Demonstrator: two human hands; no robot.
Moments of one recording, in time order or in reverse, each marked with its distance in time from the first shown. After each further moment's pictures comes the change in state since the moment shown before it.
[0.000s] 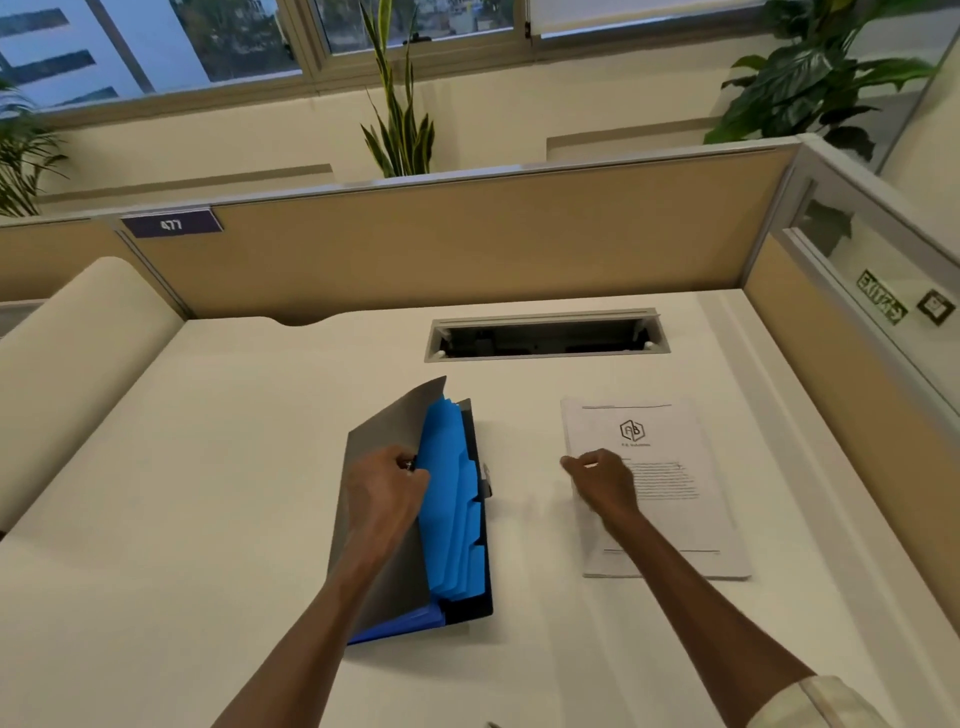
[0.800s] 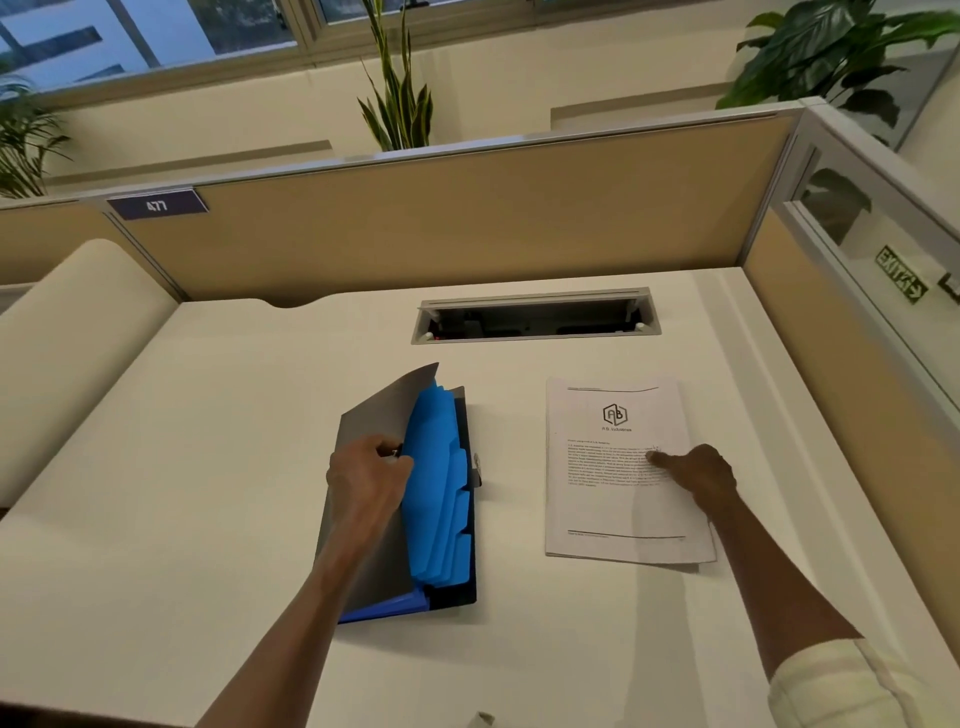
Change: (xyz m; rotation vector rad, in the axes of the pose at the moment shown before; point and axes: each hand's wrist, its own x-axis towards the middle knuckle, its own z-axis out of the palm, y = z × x) left_hand -0.011 0.014 0.025 0.023 0.067 -0.046; right_hand 0.075 0.080 -0.113 -0.211 0.051 0.286
